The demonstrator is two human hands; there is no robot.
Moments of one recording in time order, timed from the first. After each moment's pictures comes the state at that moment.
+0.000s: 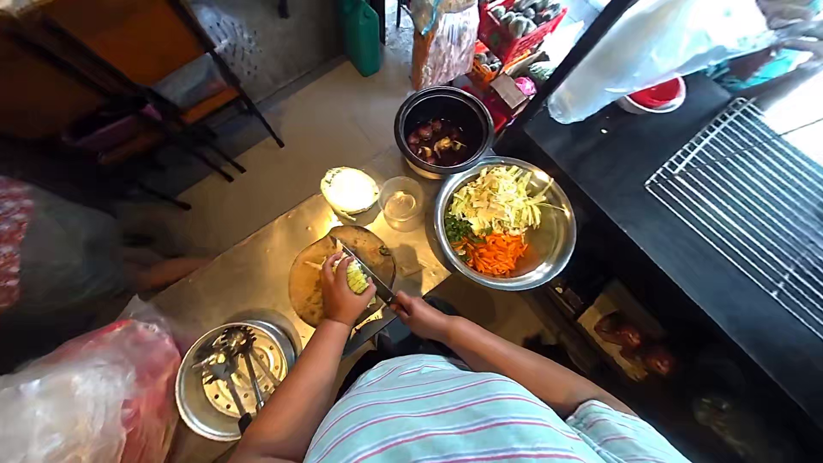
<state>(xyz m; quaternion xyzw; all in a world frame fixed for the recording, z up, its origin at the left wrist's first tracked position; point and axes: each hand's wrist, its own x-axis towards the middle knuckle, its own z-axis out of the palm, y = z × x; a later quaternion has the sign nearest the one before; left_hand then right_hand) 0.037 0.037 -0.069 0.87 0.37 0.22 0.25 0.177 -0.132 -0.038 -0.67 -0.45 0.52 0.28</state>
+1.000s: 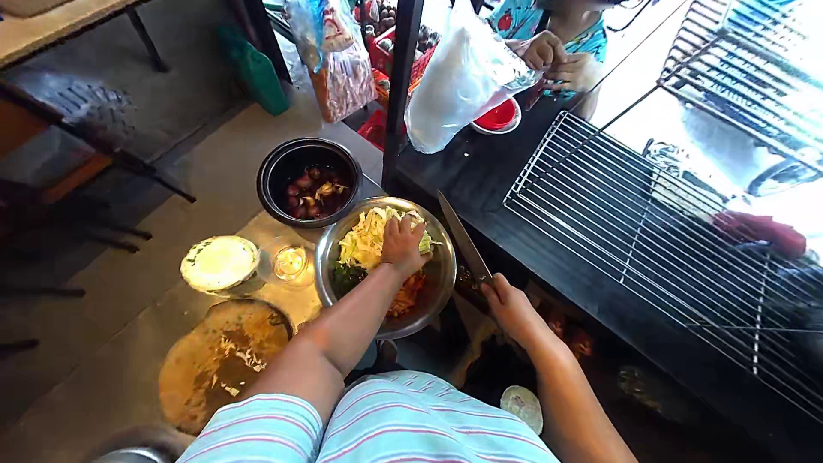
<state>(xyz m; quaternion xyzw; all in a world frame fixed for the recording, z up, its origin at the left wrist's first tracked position) 0.431 -0.127 -0.028 0.98 0.11 -0.03 0.19 0.420 -0.380 0.060 -0.92 -0.14 0.29 0.23</state>
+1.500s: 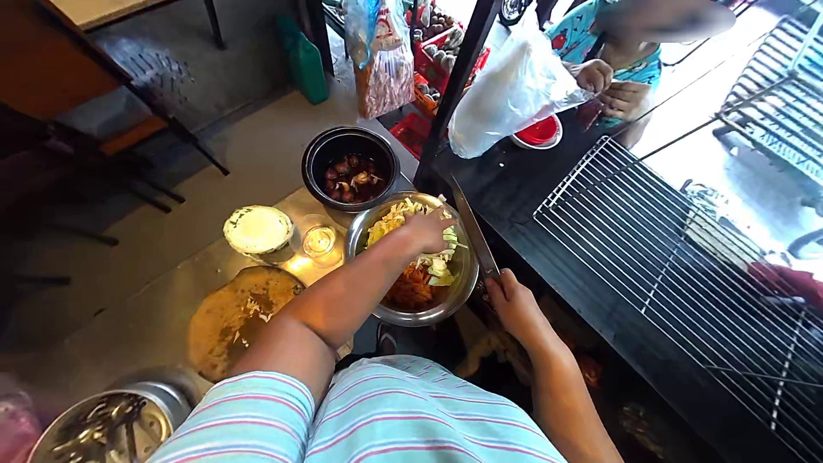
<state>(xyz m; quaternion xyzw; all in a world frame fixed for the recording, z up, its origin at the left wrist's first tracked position) 0.434 -0.089 0.064 0.94 0.04 -0.25 0.22 0.409 -0.340 0.082 -0.92 -0.20 0.24 0.23</state>
